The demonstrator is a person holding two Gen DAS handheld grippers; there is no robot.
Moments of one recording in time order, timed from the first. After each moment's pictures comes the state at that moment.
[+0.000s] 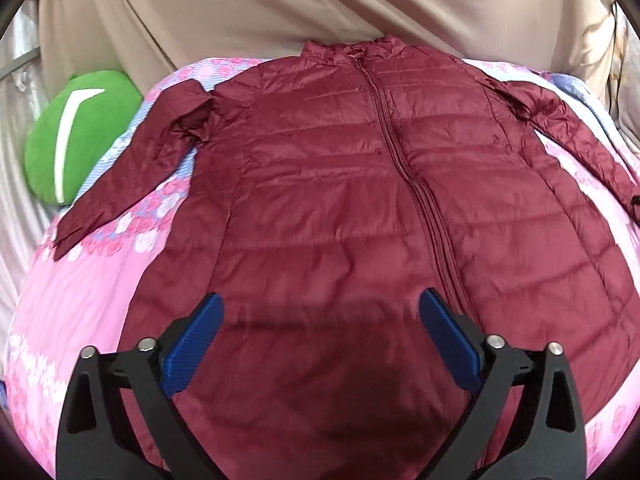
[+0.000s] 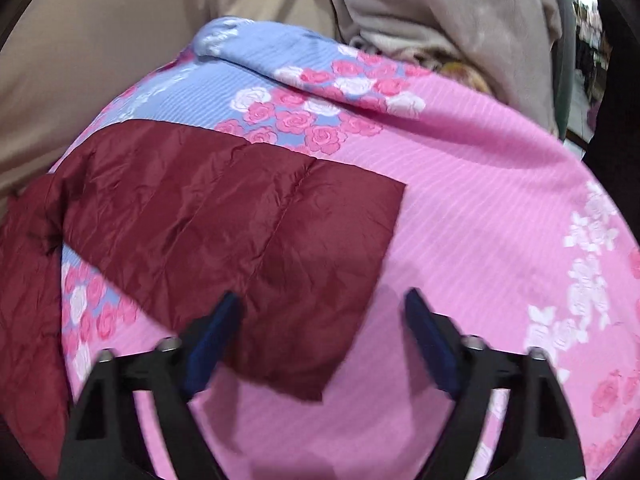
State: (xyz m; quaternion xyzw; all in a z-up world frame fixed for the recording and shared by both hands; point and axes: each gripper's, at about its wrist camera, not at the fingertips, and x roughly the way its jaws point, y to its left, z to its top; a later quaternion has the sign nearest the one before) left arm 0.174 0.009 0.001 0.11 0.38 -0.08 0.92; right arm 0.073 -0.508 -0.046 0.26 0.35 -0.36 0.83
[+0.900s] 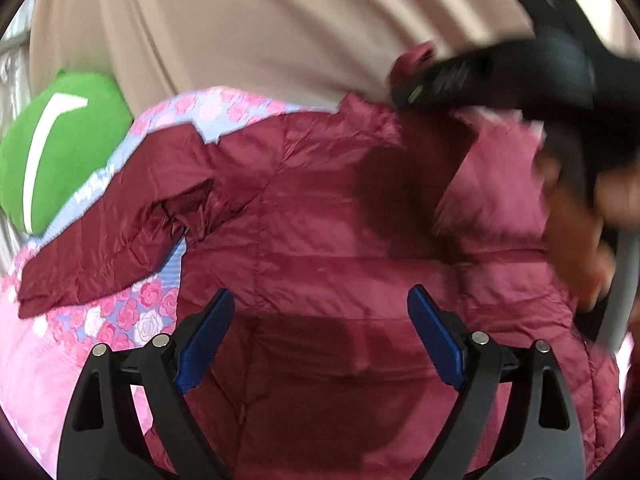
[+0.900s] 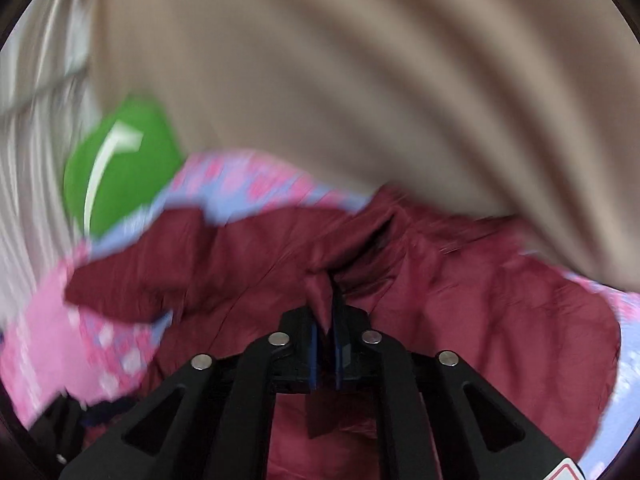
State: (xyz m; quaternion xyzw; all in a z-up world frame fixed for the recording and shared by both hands) left arm 0.322 0.033 0.028 0.02 0.35 -0.08 0.93; right arm 0.411 -0.063 0.076 -0.05 0.32 0.13 0.94
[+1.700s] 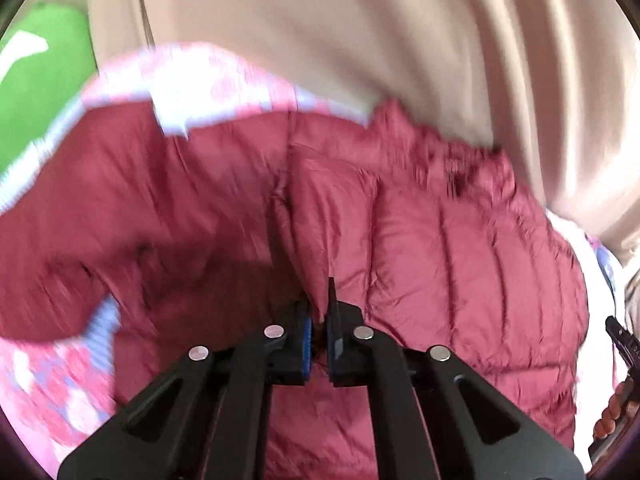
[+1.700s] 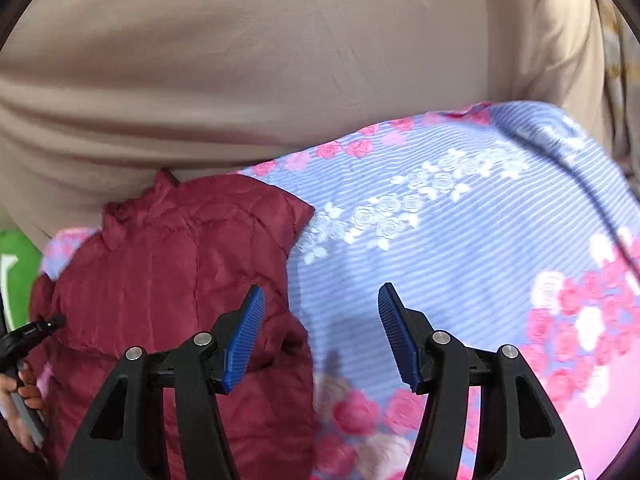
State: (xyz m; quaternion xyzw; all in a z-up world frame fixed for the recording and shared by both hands) left arm 0.447 0.038 0.026 -0.09 0.37 -0.10 0.92; right arm 0.279 -0.388 0.020 0.18 0.28 -0.12 0.94
